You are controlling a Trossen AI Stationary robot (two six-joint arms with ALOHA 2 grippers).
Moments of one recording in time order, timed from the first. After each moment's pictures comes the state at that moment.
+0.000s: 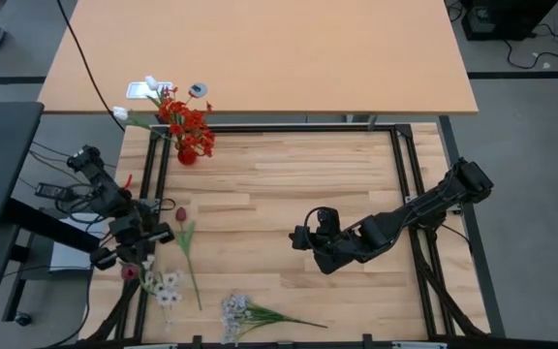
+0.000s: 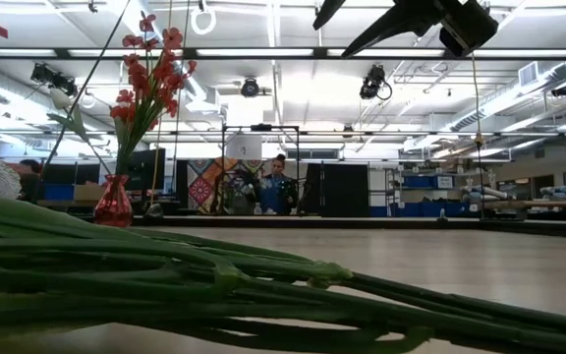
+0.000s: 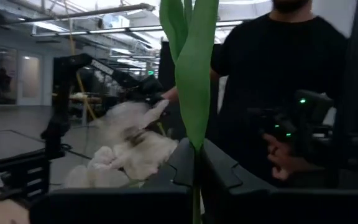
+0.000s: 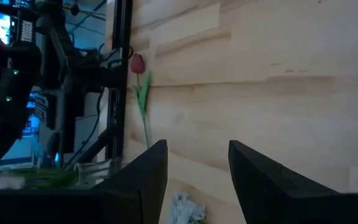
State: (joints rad) left arm -0.80 0.10 0.17 0.24 0.27 -0.18; right arm 0.45 1.63 1.28 -0.51 0.61 1.88
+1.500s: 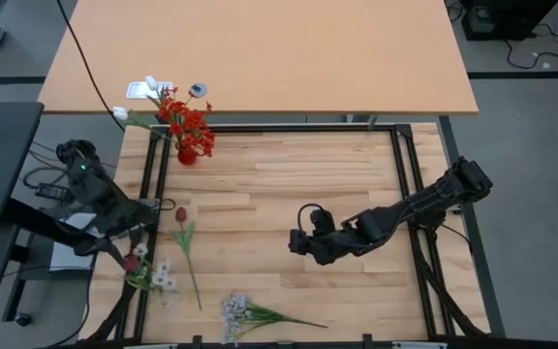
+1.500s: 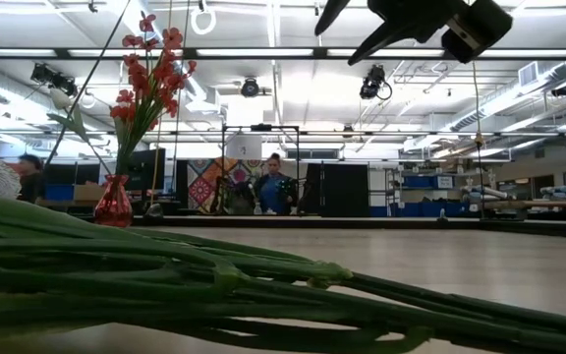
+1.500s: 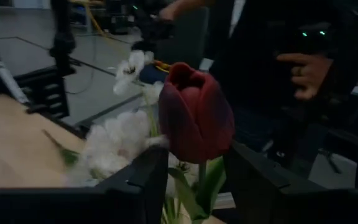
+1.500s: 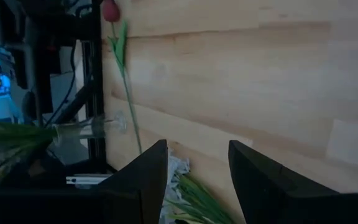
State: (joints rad) left arm -0.80 0.23 0.65 -0.57 0.27 -0.08; right arm 0.40 1.63 1.28 -0.50 0.34 1.85
